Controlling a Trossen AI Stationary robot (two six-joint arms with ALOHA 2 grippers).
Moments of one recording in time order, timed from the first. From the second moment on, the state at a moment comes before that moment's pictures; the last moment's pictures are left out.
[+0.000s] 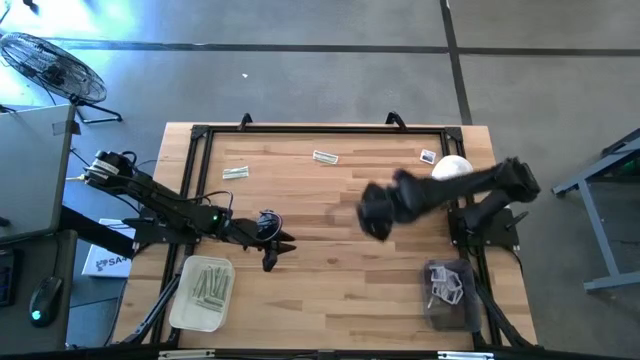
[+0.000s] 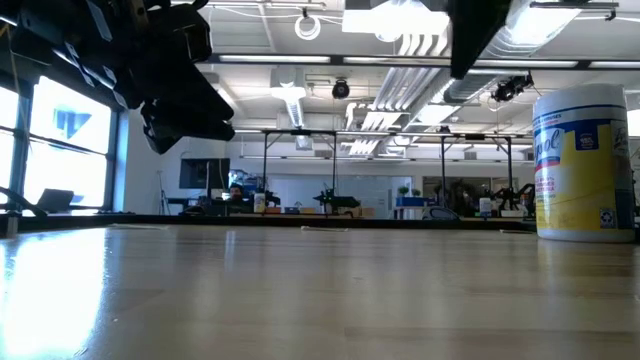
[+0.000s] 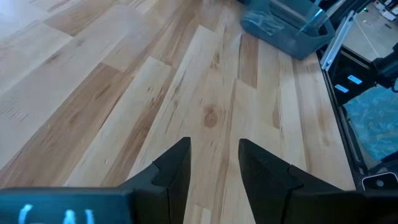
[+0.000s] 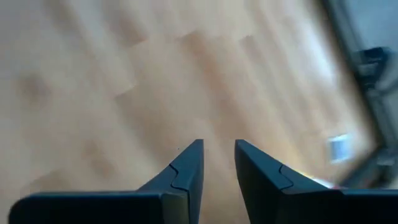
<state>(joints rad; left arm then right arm) -0.35 1.29 0.51 0.32 -0.27 -0.63 0.25 1.62 1.56 -1.44 0.44 0.73</state>
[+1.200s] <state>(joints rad) -0.35 1.29 0.51 0.31 -0.27 -0.60 -0.91 1.62 0.90 -0.76 0.21 0.57</state>
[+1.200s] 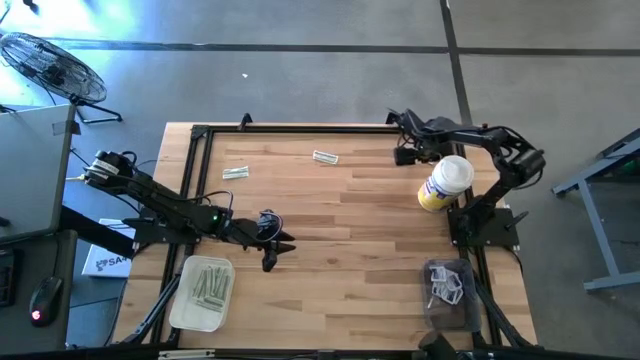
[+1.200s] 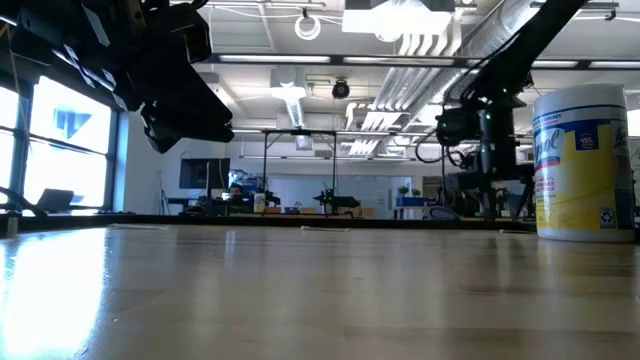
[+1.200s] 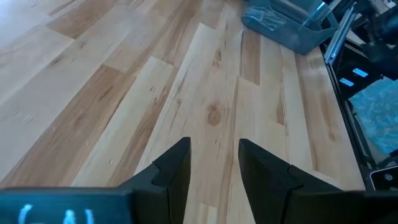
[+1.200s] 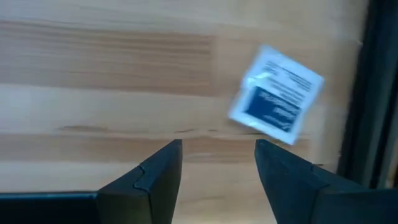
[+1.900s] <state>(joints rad) -0.35 1.29 0.51 0.30 -0.27 -0.60 -0.89 1.61 0.80 -0.54 0.41 0.79</state>
